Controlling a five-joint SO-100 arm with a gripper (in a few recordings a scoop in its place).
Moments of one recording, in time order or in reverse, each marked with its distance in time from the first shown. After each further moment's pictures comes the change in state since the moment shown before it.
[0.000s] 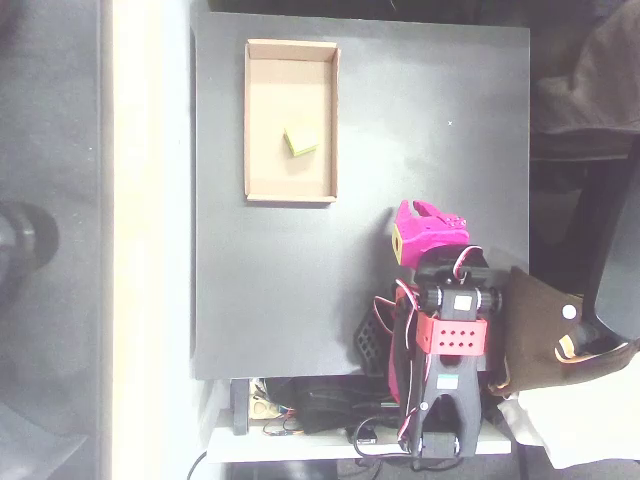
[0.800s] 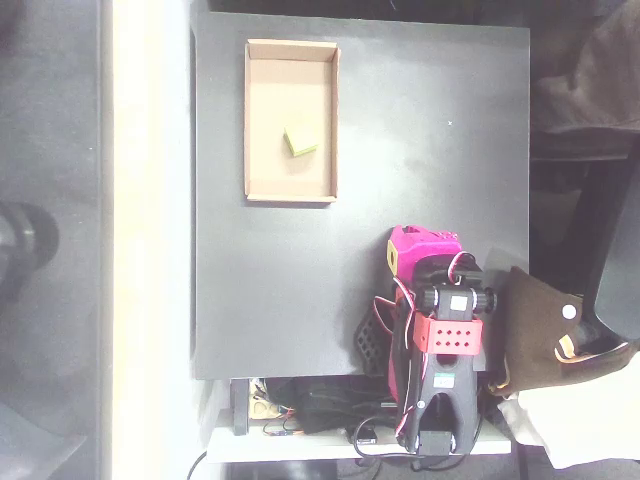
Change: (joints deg) arm 0.0 5.3 3.6 10.8 0.8
